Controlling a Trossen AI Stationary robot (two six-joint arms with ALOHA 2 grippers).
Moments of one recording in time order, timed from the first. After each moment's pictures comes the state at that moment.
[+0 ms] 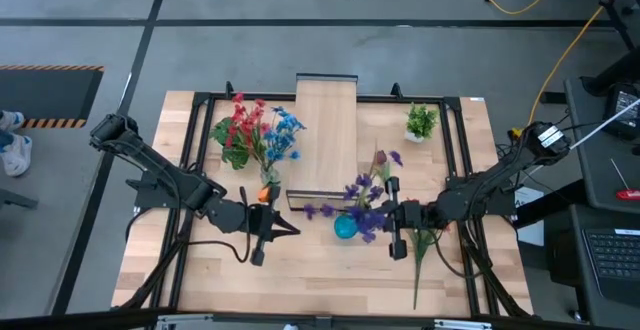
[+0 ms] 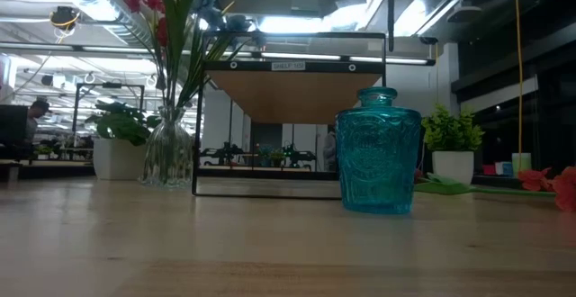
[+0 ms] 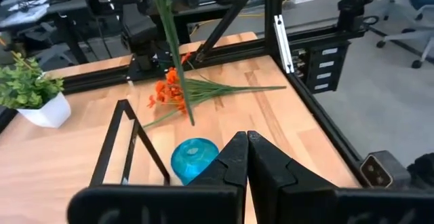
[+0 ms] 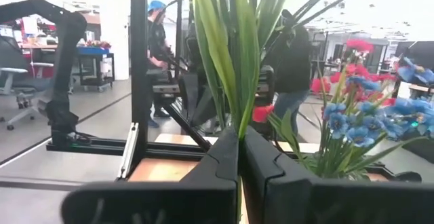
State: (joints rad) left arm -0.54 1.28 0.91 0.03 -0.41 -0.05; right arm 0.57 1.31 0.57 0.94 0.53 -0.14
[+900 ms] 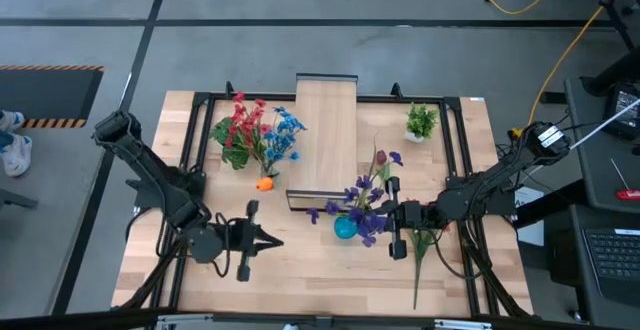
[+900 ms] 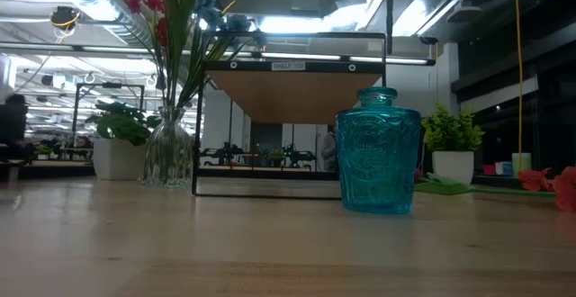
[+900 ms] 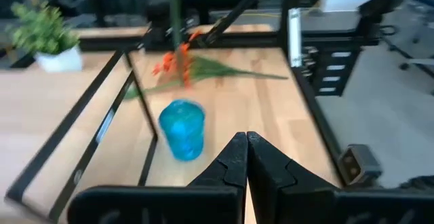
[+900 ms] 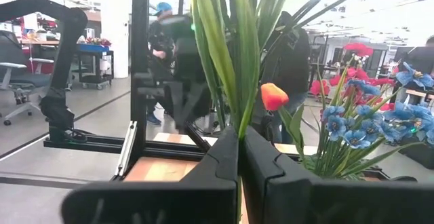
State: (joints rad) left arm -0.77 1.28 0.84 0.00 -0.72 -0.33; right arm 0.57 1.31 0.56 0.95 0.53 -0.17
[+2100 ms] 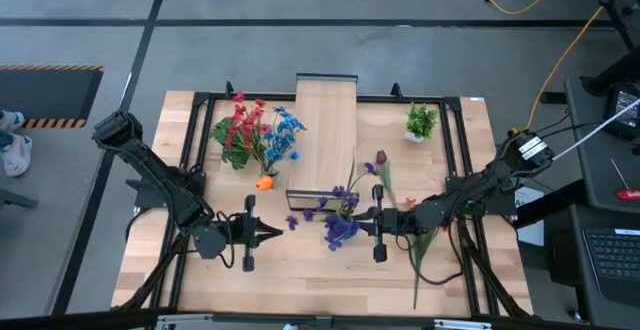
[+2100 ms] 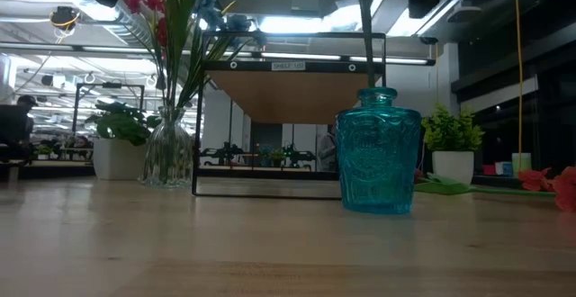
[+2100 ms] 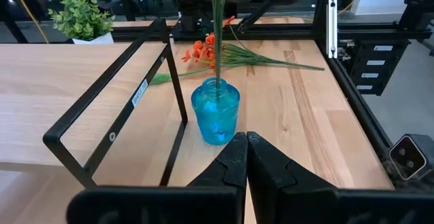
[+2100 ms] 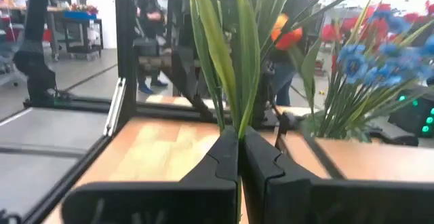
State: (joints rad) left arm -0.76 1.29 0.67 0.17 -0.82 -0.35; right arm 0.53 1.54 0.56 1.04 0.53 -0.10
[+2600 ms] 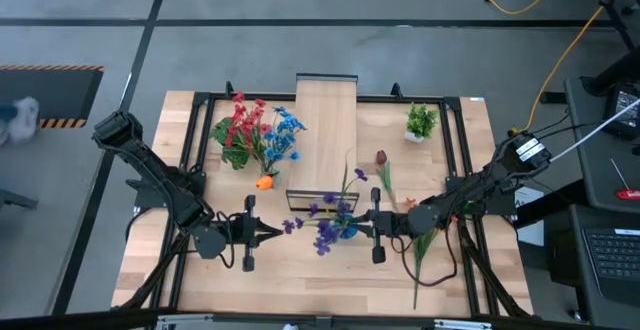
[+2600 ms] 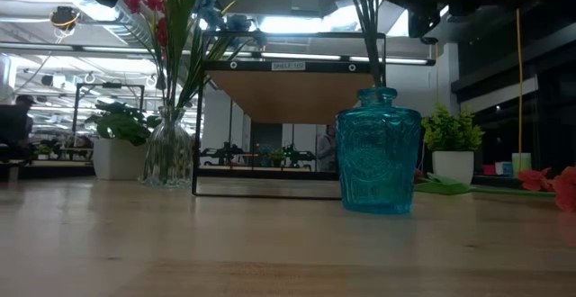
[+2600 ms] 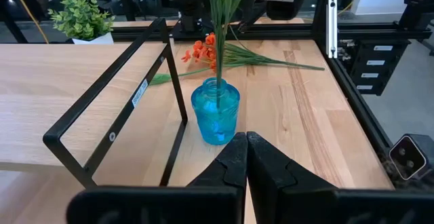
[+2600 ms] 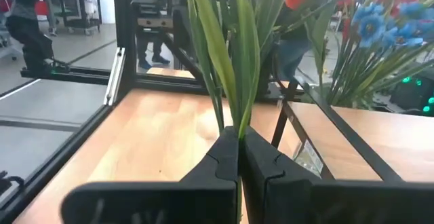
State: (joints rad) left arm -0.76 1.29 0.67 0.16 -0.82 -0.35; right arm 0.53 1.56 0.56 0.95 0.53 -0.05
